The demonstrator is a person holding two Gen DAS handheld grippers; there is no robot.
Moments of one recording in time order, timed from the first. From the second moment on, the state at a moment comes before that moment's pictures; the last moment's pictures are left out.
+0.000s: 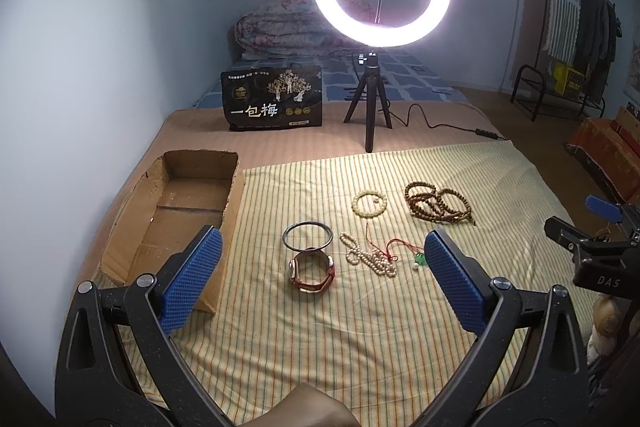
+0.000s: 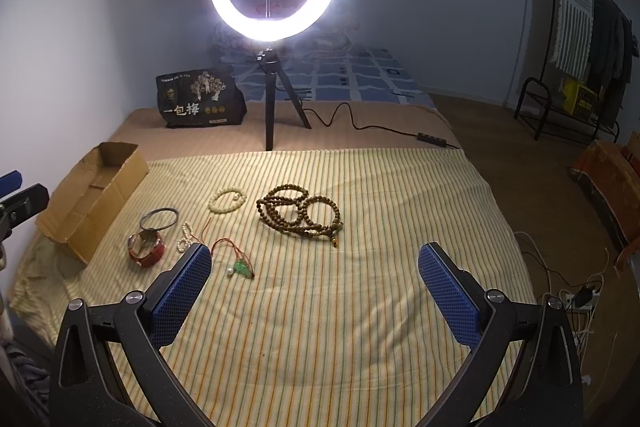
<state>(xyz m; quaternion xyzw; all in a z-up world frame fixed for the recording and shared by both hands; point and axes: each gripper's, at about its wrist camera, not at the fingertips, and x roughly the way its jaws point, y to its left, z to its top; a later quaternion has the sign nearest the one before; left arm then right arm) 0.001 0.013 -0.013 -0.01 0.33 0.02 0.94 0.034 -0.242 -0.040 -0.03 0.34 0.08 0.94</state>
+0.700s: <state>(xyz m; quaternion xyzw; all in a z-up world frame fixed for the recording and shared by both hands) 0.014 0.025 -0.067 0.01 0.43 0.01 0.90 0.057 -0.222 -0.072 -0.10 0.37 0.14 0.91</state>
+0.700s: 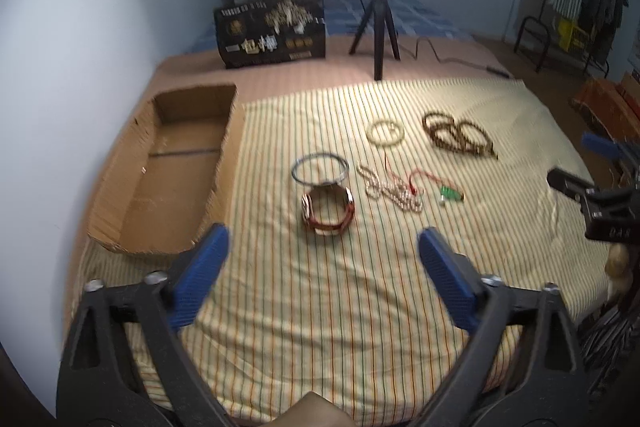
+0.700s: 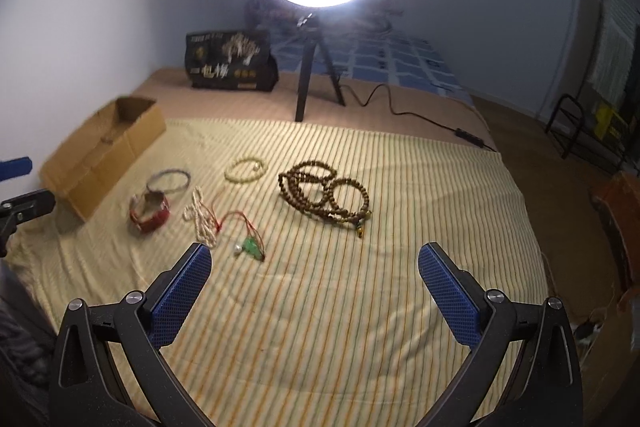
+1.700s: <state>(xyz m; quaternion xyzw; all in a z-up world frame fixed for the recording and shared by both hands) 0.103 0.036 -0.166 -0.02 0.54 0.01 0.84 0.129 -0.171 -0.167 -0.17 0.50 0.29 0.79</state>
